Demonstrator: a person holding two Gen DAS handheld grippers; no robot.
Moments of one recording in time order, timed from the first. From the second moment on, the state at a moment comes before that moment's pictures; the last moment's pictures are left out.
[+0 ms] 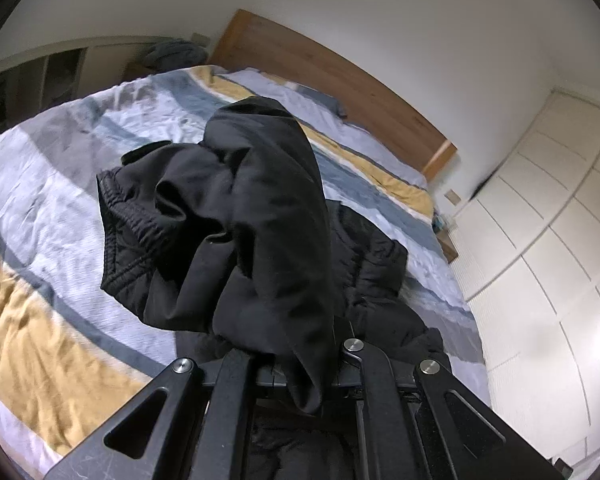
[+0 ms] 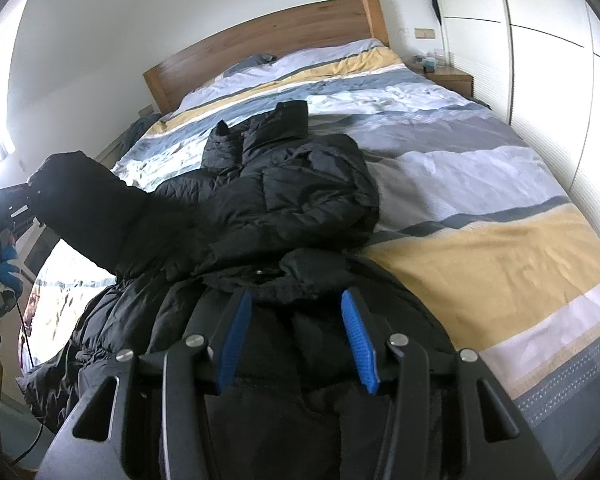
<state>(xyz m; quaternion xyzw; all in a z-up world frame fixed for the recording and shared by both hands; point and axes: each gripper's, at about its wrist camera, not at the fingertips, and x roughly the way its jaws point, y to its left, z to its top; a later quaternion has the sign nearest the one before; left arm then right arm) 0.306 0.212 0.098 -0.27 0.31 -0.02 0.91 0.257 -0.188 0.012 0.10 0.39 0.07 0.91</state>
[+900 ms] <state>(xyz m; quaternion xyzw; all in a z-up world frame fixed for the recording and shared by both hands) 0.366 0.027 -0.011 -0.17 0.44 -0.09 0.88 0.270 -0.264 -0.020 0.13 0.40 0.01 0.91</state>
